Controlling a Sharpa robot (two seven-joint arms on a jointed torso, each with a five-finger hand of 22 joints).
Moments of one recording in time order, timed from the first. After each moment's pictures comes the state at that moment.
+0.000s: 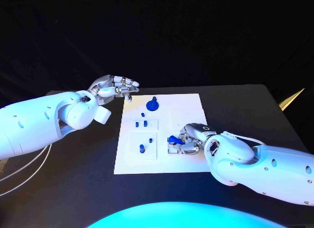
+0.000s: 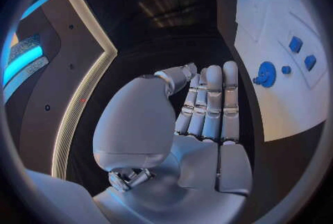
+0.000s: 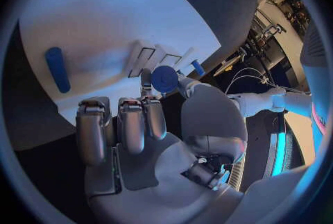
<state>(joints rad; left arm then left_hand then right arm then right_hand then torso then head) 1.18 -0.88 -0.01 1.36 -0.20 -0.02 0.28 1.38 -0.15 0.64 -0.03 0.07 0.86 0.20 0.29 0.36 0.95 0.13 0.39 0.23 1.00 0.06 1.12 0.52 0.18 0.88 0.15 0.92 0.76 1.06 -0.78 -0.16 1.76 -1.57 -0.35 -0.61 0.90 -0.12 0.45 0.27 0.10 0.98 0.05 0.45 0.57 1.46 -0.03 1.45 1.30 1.46 -0.10 1.54 1.29 0.04 1.46 0.01 1.55 1.30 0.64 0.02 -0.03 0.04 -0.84</state>
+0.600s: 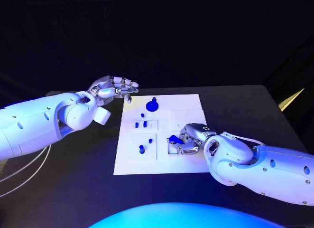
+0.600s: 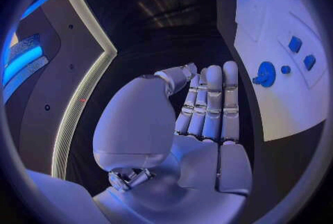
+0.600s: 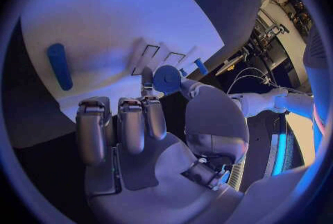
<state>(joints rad) 1.18 -0.88 -0.01 1.36 -0.20 -0.02 0.28 1.38 -0.15 0.64 -0.03 0.07 0.86 0.20 0.29 0.36 0.95 0.13 0.39 0.23 1.00 0.06 1.12 0.52 0.18 0.88 0.15 0.92 0.76 1.06 -0.77 -0.16 1.75 -1.58 -0.35 -0.63 0.82 -0.16 0.54 0.27 0.06 0.99 0.04 0.50 0.57 1.46 -0.03 1.45 1.30 1.46 -0.10 1.54 1.29 0.04 1.46 0.01 1.55 1.30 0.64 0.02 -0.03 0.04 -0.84</state>
